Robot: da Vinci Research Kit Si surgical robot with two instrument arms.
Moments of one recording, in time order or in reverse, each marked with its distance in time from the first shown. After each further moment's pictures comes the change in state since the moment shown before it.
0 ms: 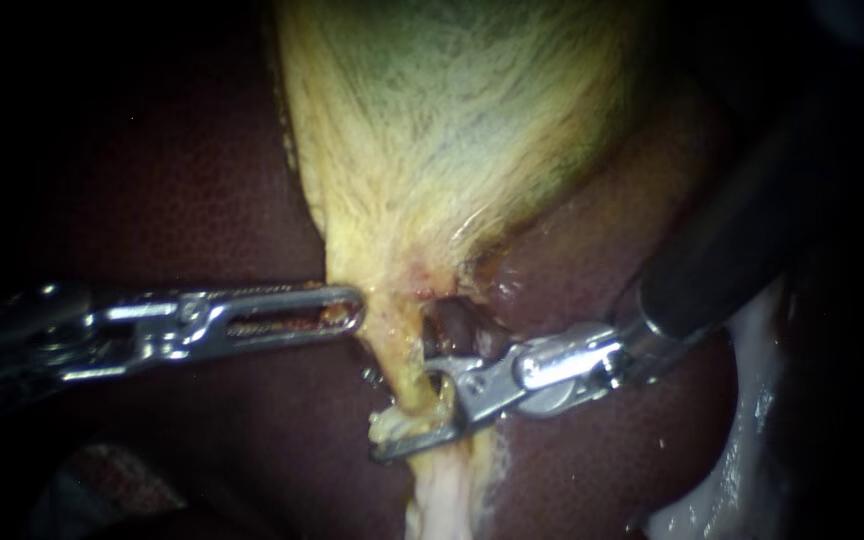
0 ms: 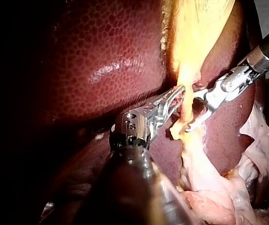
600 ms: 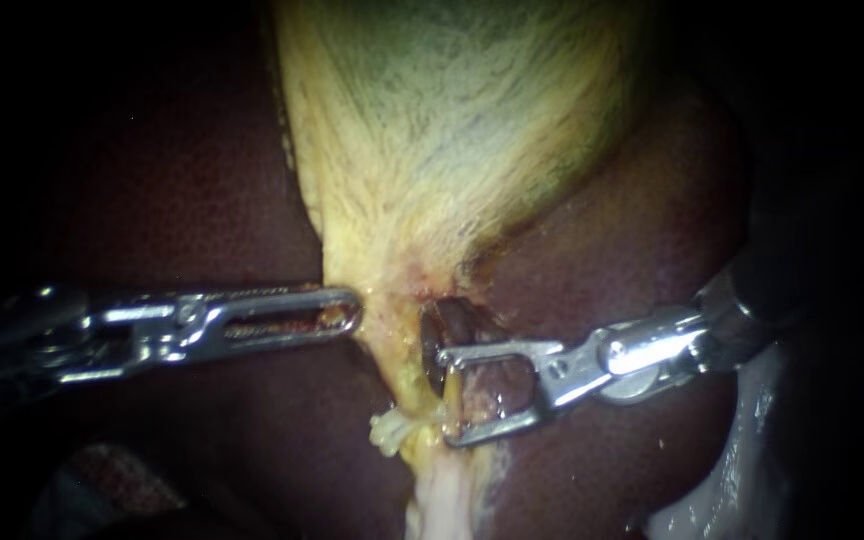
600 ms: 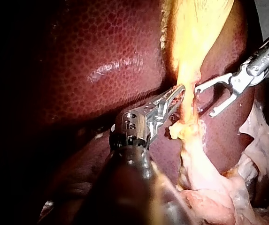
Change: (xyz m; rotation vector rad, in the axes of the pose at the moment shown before) right arm 0.002 -0.001 -0.009 -0.008 0.006 -0.081; left arm 0.000 0.000 0.000 -0.002 -0.003 0.002
